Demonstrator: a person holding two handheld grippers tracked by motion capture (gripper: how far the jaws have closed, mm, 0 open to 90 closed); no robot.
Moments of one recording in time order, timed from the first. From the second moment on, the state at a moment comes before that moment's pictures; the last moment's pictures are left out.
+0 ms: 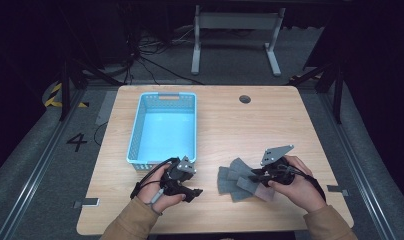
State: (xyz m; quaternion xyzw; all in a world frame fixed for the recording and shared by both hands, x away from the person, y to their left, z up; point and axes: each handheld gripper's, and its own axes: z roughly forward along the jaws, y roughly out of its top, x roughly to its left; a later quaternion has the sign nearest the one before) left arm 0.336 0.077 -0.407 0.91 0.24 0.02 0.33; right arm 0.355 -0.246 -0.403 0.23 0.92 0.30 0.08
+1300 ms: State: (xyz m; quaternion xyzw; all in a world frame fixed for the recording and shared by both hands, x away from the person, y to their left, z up) left arm 0.341 0.054 -0.413 0.91 0.24 -0.01 0.33; right arm 0.339 -0.297 -0.395 0.31 0.89 0.30 0.13
